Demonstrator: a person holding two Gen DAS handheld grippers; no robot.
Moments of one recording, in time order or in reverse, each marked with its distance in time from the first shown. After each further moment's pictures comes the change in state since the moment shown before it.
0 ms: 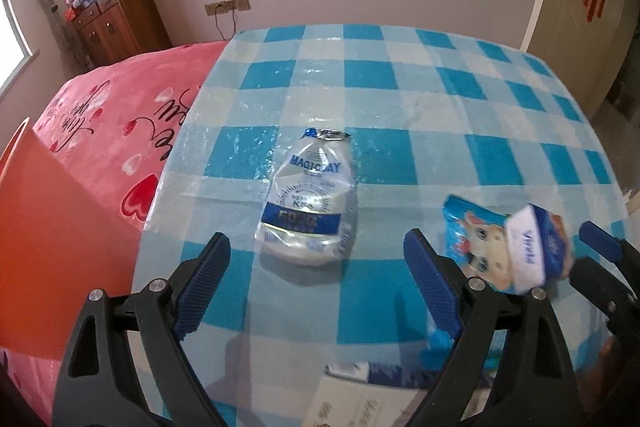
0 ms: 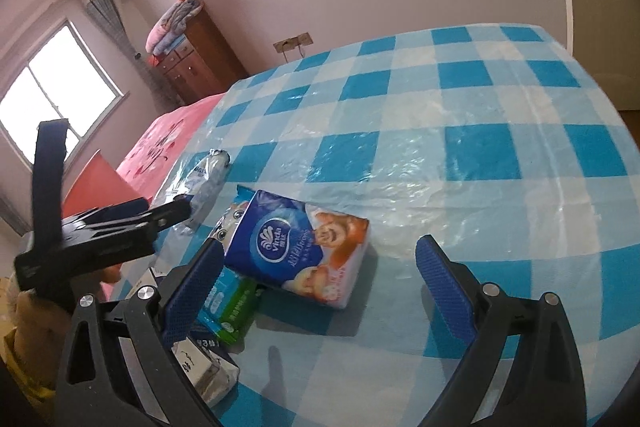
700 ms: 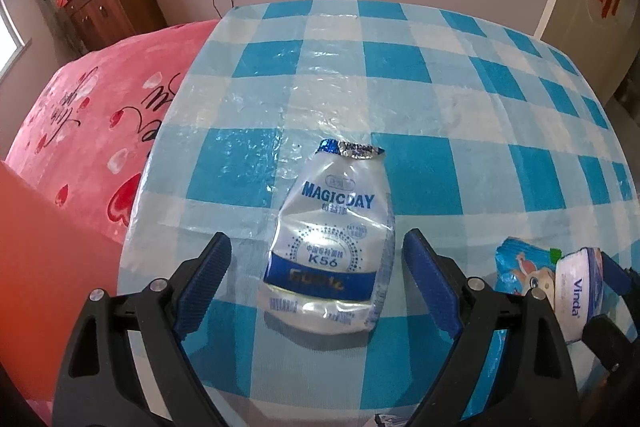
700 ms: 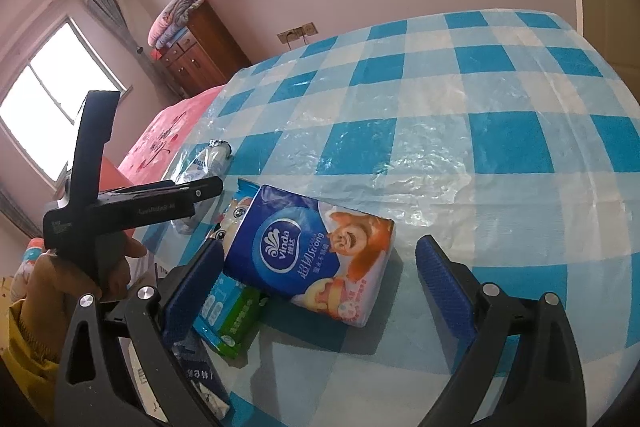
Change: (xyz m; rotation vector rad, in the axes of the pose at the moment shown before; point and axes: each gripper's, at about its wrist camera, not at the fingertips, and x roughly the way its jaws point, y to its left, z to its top) left arm 0.047 0.011 0.024 -0.015 0.083 -0.013; right arm 0.021 0.004 0.000 0.007 0.030 0.022
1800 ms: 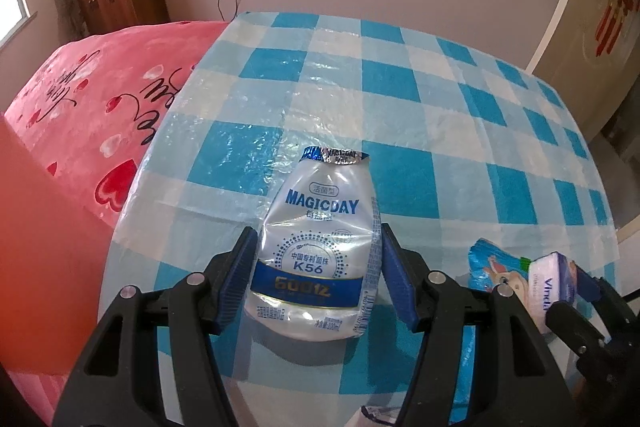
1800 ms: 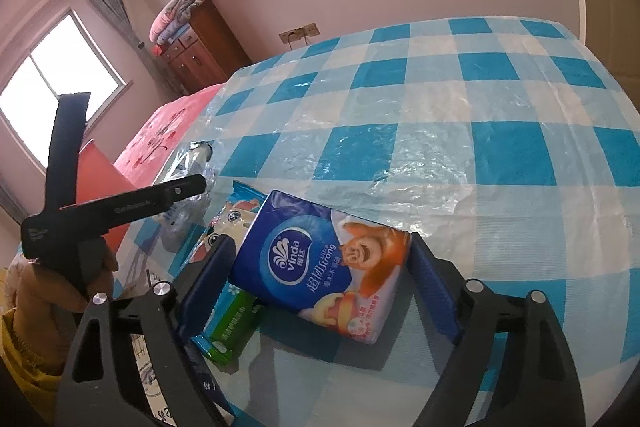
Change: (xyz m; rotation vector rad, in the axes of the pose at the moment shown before) left arm -0.018 0.009 -0.012 -0.099 -0.067 -0.076; right arm 0.005 0.000 0.003 -0.030 -0.006 -0.015
